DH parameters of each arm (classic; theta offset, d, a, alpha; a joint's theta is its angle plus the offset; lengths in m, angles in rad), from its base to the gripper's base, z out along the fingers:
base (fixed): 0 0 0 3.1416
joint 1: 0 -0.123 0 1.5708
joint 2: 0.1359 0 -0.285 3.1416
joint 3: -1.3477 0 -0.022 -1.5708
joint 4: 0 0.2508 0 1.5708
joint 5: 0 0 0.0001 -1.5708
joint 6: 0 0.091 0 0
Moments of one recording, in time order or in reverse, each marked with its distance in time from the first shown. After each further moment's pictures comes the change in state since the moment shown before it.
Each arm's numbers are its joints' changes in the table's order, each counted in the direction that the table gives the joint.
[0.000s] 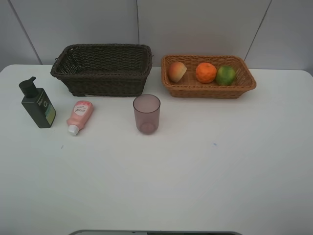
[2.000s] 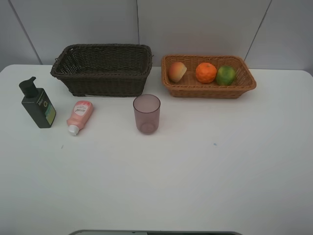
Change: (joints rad) left arm 0.000 0.036 0.022 0.003 0.022 -0.004; right arm 0.052 -0.004 0.000 -0.003 0.000 0.000
